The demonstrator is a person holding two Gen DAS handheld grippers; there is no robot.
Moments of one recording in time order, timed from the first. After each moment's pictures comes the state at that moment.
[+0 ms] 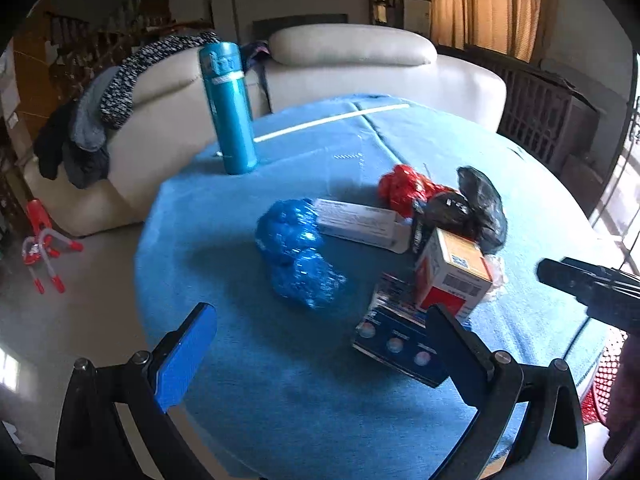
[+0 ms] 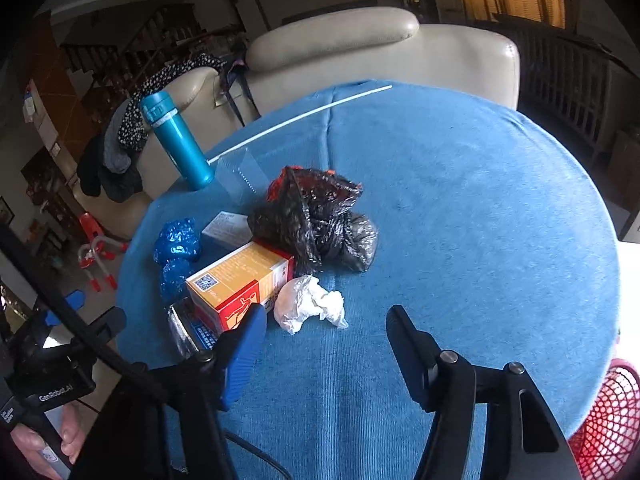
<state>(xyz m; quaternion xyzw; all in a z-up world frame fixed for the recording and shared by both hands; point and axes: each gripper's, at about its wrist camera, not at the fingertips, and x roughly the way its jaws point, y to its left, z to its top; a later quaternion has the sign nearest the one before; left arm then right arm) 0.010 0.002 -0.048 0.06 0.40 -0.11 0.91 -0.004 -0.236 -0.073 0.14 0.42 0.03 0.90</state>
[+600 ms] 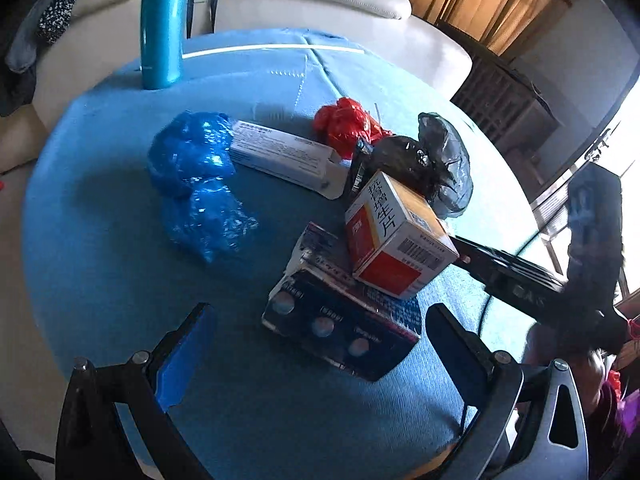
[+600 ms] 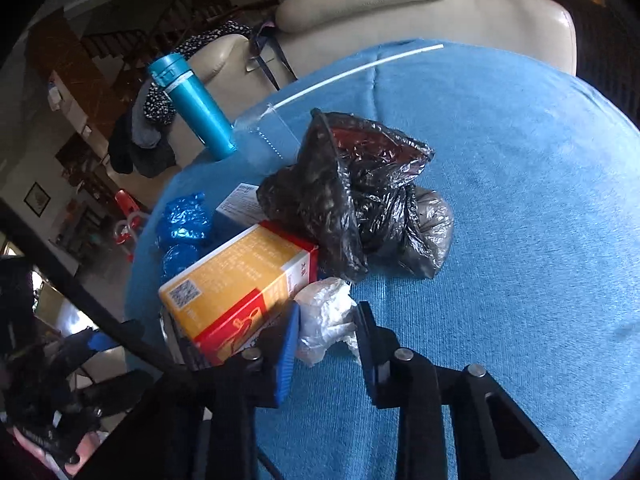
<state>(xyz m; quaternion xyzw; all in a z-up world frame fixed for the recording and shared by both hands) 0.045 -0.012 -0.099 -0.04 0.51 -0.22 0.83 0.049 -0.218 -0.122 0.14 0.45 0.10 0.87</state>
